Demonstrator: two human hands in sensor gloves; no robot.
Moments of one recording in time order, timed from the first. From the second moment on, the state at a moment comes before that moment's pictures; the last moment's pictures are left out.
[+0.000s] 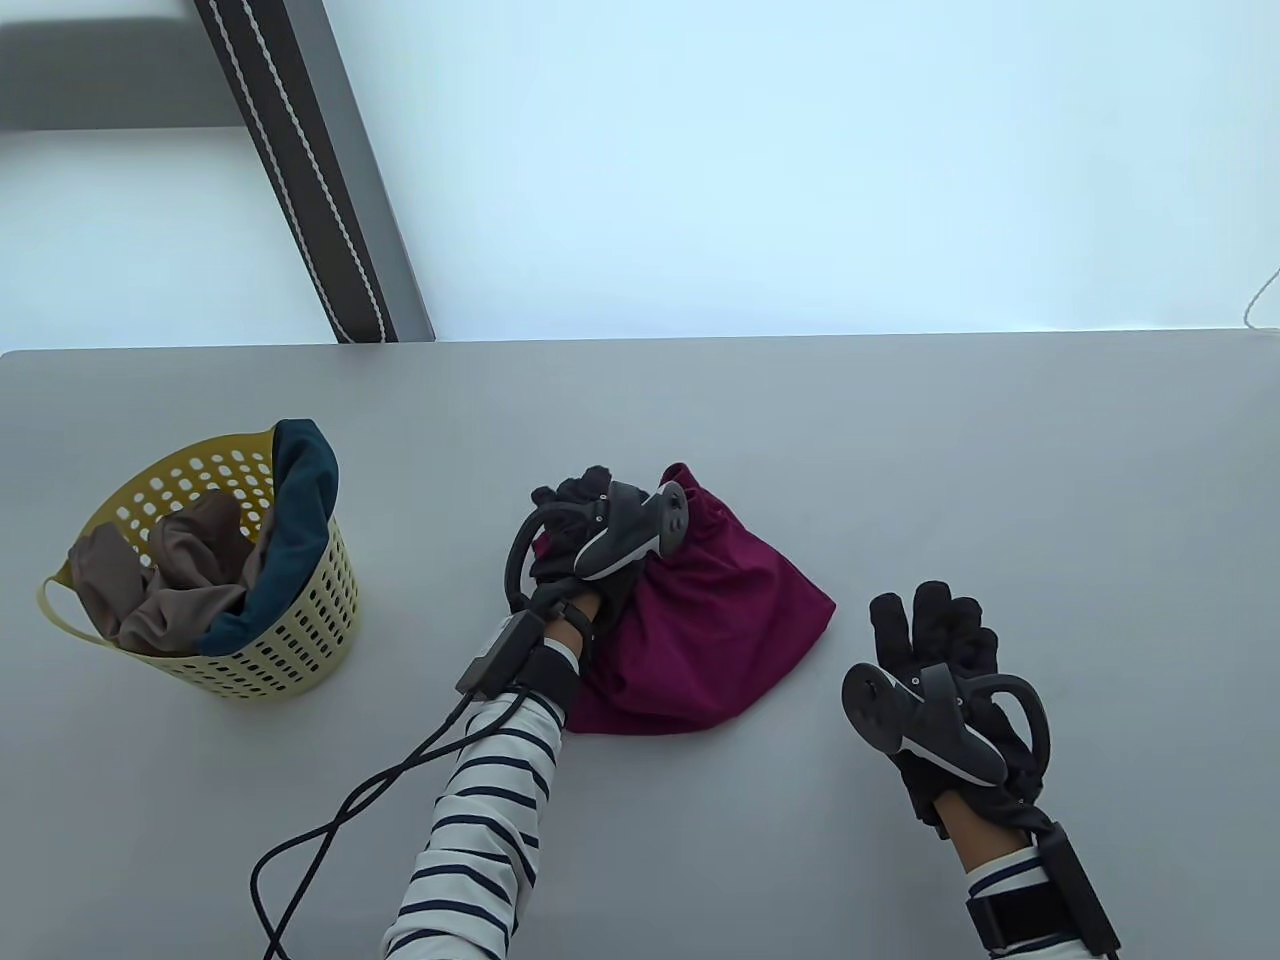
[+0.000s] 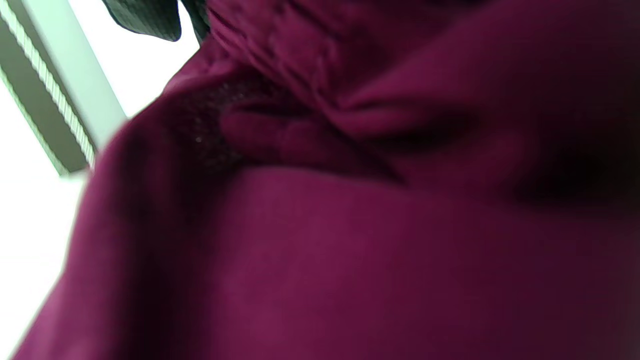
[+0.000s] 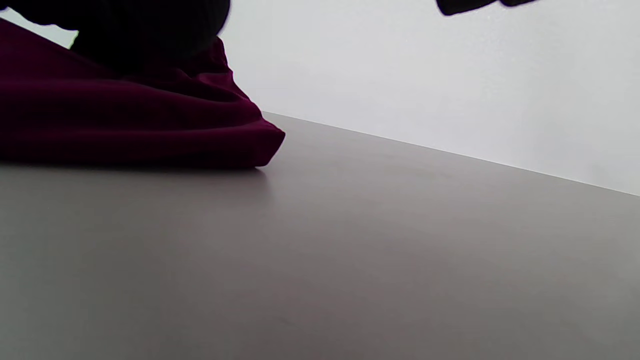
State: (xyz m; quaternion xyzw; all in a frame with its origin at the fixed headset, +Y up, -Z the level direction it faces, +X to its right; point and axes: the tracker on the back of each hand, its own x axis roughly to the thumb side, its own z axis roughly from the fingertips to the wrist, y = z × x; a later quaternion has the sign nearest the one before) left_hand -0.054 -0.709 -0.432 -0.01 -0.08 -0.11 0.99; right_hand 0.195 -0.715 -0.265 -0.07 0.00 -0.99 0.09
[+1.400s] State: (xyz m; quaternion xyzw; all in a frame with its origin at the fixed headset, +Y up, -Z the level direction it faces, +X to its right) left_hand 0.054 -0.711 -0.243 0.06 -0.61 -0.33 0.72; right_hand 0.218 -0.694 -0.259 0.02 0.09 -0.99 -0.10
